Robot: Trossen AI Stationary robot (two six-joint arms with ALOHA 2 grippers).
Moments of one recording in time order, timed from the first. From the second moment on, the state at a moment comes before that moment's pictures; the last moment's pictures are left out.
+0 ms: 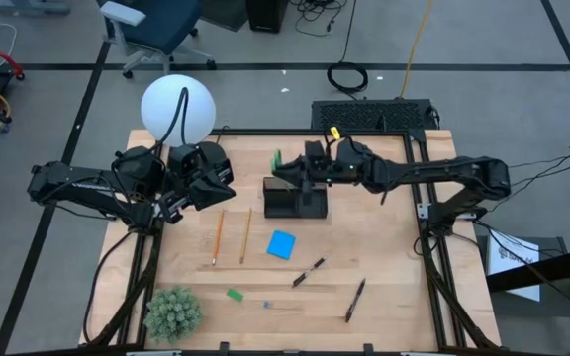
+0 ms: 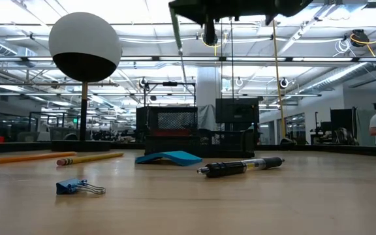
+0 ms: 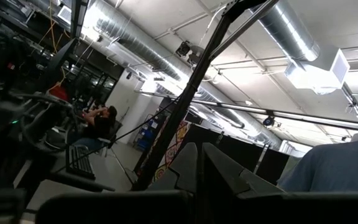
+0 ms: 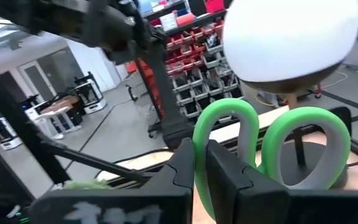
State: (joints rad) left arm -0.05 1.01 0.90 0.59 0.30 -0.66; right arm -0.16 1.54 1.06 0.48 -0.13 0.36
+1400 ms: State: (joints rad) left arm -0.05 1.01 0.90 0.59 0.30 -0.66; right arm -0.25 1.75 1.05 0.52 -0.19 0.32
